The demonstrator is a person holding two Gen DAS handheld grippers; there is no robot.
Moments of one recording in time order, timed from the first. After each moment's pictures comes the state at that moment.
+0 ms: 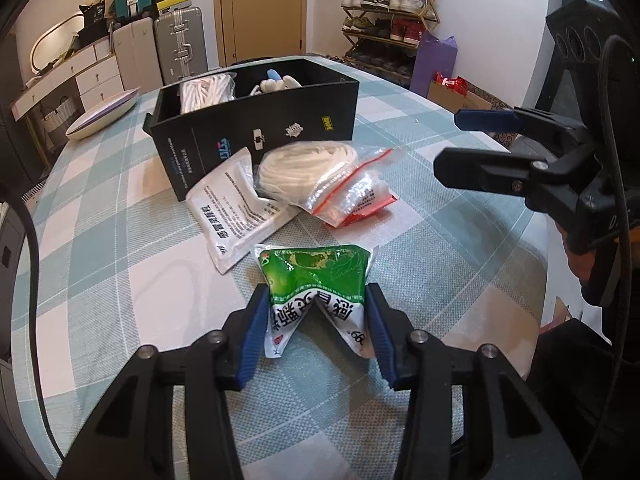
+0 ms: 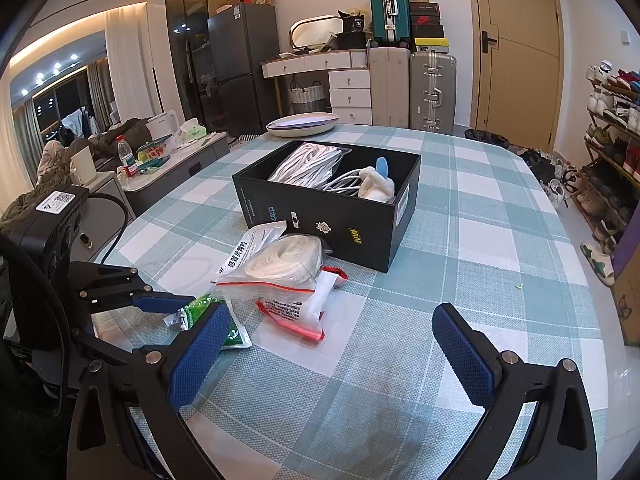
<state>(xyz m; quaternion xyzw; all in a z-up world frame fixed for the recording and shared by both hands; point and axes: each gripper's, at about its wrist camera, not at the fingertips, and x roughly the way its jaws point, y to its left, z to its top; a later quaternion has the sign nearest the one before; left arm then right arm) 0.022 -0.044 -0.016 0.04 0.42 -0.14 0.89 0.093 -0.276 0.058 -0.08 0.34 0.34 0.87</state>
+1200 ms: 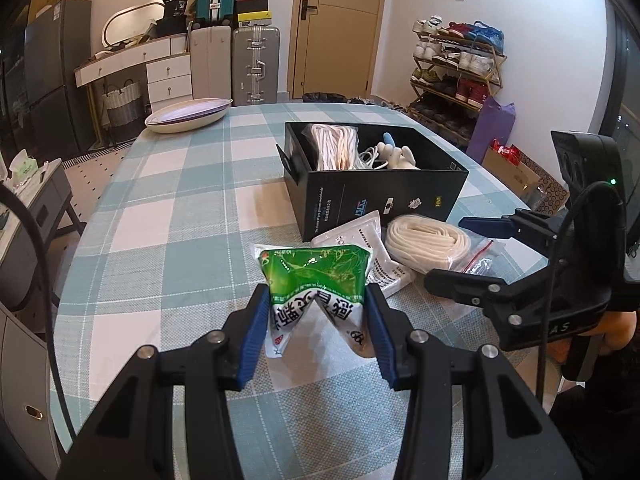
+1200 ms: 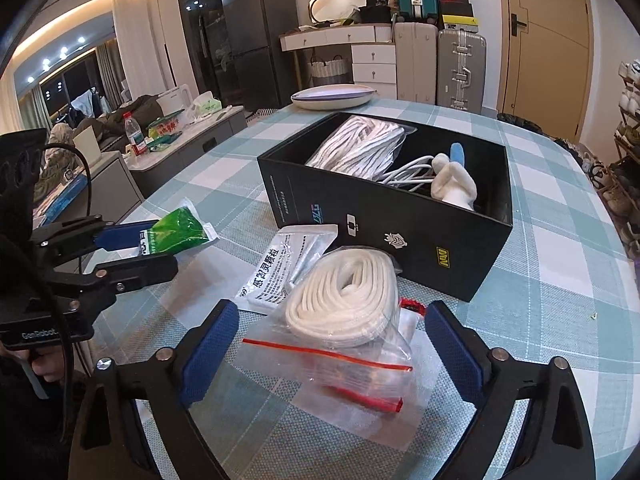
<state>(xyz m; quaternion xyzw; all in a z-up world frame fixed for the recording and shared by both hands) 0.031 0.036 0.007 -0.04 0.37 -0.05 0.93 0.125 -0.192 0.029 -0.10 0.39 0.37 0.84</state>
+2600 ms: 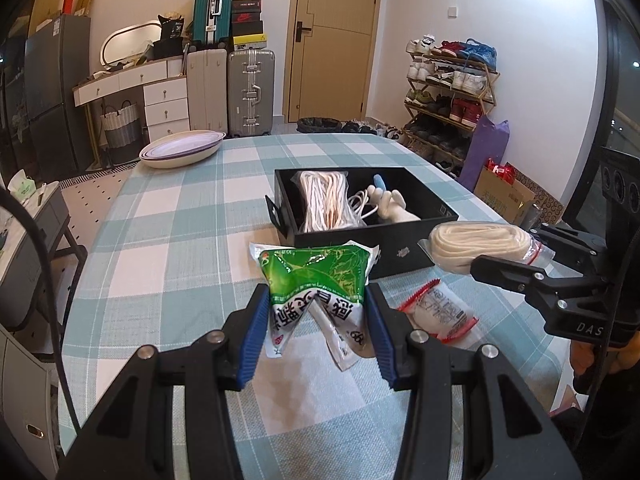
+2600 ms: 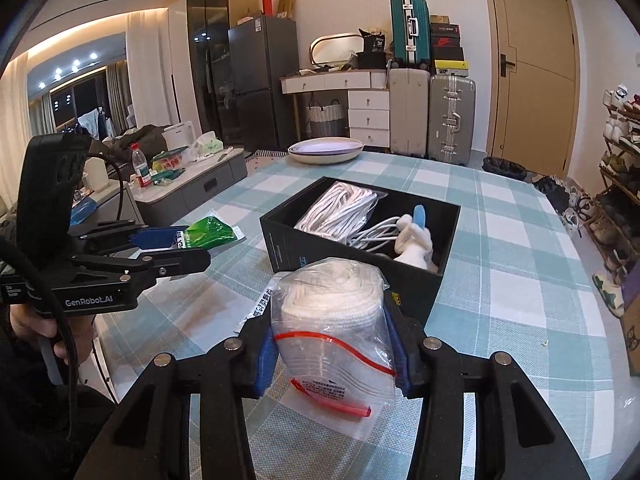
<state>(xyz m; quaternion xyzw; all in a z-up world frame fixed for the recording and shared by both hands) 0.049 0.027 0.034 -0.03 0.33 -0.05 0.94 0.103 -0.235 0.081 -0.09 0.30 0.37 0.88</state>
